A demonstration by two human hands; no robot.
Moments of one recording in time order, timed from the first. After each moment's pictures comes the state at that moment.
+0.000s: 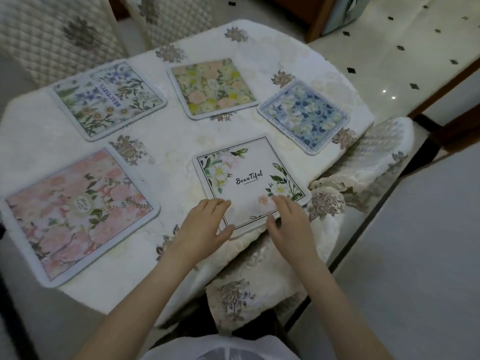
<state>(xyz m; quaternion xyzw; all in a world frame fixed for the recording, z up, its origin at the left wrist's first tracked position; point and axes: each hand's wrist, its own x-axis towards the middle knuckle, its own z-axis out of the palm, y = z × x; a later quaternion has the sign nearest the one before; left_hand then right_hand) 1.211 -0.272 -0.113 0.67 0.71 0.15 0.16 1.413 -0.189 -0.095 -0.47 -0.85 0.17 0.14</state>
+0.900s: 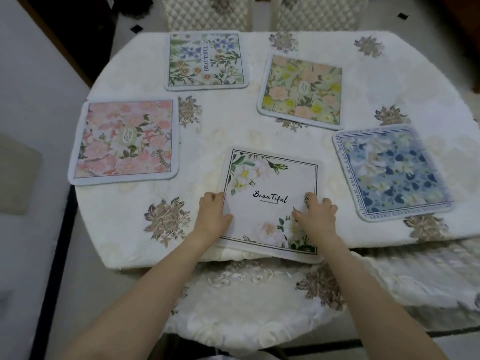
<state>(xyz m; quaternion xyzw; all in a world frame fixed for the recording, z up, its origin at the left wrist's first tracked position) 1.265 -0.187 -0.183 0.18 0.92 0.24 0.27 1.387 0.039 -0.190 -0.41 -0.89 0.20 -0.10</state>
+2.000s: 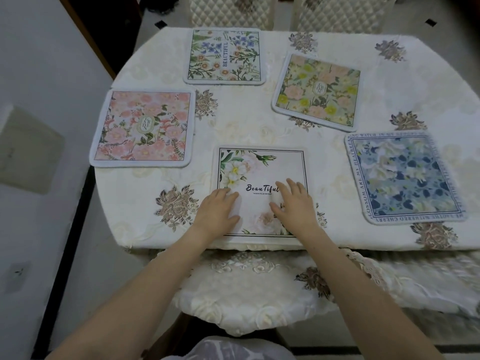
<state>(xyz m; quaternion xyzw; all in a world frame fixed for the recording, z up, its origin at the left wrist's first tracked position) 1.279 -0.209 -0.171 0.33 0.91 0.12 0.22 1.364 -0.001 -0.173 -0.19 -0.96 0.19 -0.12</state>
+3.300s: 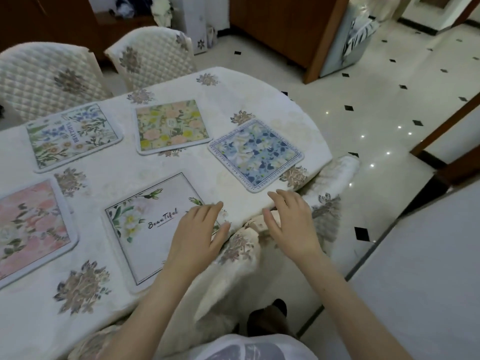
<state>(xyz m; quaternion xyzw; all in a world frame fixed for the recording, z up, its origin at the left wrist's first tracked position) 1.417 -0.116 -0.044 0.57 0.79 0.20 0.10 1.592 0.014 -0.039 -0.42 -0.88 0.16 0.13</state>
